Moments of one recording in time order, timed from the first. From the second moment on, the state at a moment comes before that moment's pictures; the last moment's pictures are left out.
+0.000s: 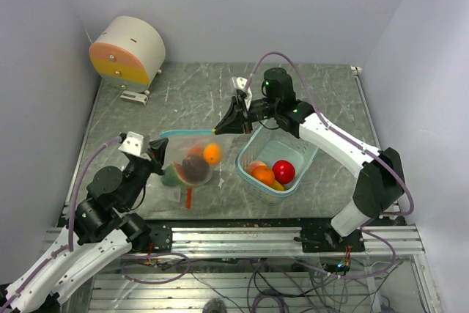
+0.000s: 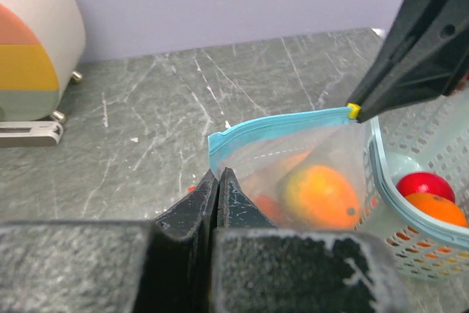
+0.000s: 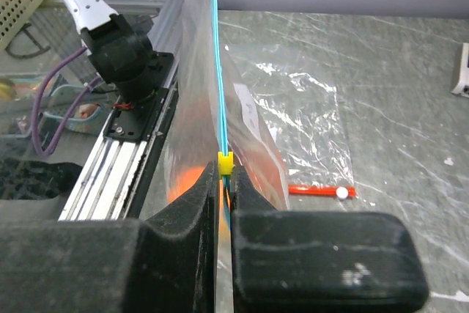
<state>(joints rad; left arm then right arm) -0.76 0.32 0.62 -0.27 -0.39 -0.09 0.63 1.61 1.32 -0.06 -1.11 -0.24</state>
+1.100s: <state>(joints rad) -0.76 0.49 0.62 -0.02 -0.58 -0.05 0.44 1.49 1.17 0.04 -0.91 -0.07</state>
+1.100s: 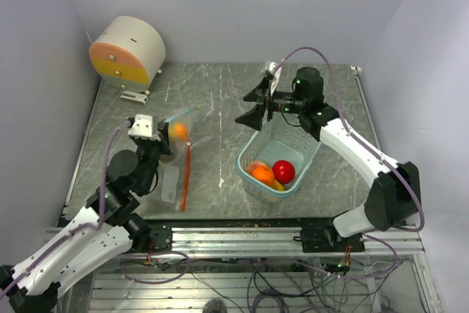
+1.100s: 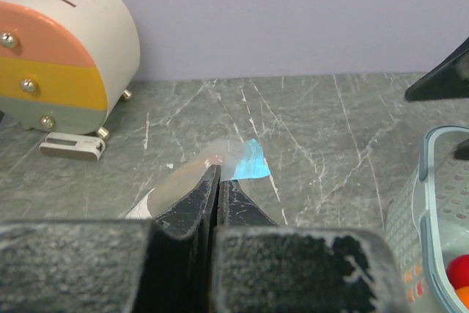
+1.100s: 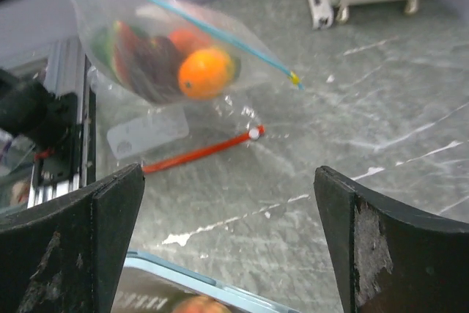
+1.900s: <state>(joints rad) -0.33 1.37 0.77 0.66 -0.53 -0.09 0.44 1.34 0.97 0.12 -0.64 0.19</state>
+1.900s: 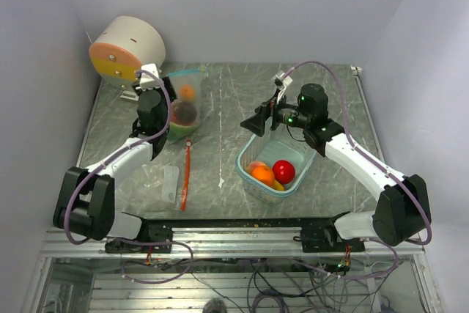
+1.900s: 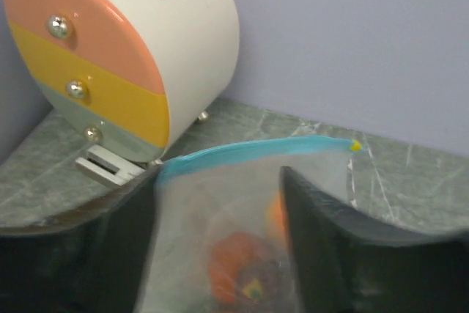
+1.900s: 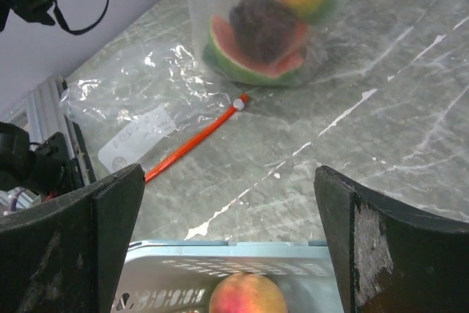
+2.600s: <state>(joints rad) -0.35 0.94 0.49 0.38 -0.10 -0.28 0.44 1.33 0.96 0.11 -0.59 0.21</state>
